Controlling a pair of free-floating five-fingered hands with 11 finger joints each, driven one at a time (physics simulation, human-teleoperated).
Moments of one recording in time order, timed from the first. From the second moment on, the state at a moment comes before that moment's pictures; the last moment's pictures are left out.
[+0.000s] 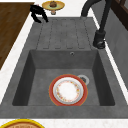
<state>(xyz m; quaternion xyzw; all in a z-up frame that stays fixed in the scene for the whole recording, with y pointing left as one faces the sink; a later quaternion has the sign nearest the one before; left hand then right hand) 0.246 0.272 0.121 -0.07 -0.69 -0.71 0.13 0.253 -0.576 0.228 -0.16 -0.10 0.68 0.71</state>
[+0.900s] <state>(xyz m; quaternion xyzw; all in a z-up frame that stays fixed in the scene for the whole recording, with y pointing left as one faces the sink) 0.246 0.272 0.121 -0.07 -0.69 -0.71 0.13 0.261 -0.581 0.244 -0.18 -0.11 0.67 0.71</state>
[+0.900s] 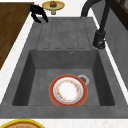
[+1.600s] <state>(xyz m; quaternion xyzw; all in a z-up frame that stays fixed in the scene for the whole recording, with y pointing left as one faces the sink) 0.246 0.272 0.121 -0.07 -0.69 -0.71 0.13 0.276 -0.607 0.243 -0.21 -0.11 0.66 0.72</state>
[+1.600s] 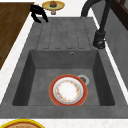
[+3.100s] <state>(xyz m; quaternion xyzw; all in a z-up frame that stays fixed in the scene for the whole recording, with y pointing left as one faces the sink) 0.246 0.272 0.121 -0.07 -0.69 -0.71 0.13 0.271 -0.616 0.172 -0.31 -0.09 0.61 0.72</state>
